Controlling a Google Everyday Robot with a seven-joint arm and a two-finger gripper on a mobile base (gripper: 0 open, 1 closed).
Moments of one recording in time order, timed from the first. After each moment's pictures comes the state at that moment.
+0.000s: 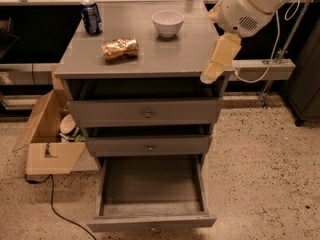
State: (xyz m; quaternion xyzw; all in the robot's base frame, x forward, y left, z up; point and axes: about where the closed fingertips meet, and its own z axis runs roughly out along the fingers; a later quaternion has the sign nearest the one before) arm 0.574 -0.106 0.975 -0.65 0.71 0.02 0.28
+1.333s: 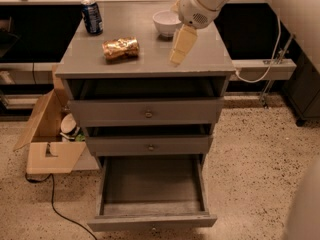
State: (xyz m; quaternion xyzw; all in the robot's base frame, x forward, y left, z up) arm 0.675 -0.044 0.950 -0.67 0.67 0.01 0.31
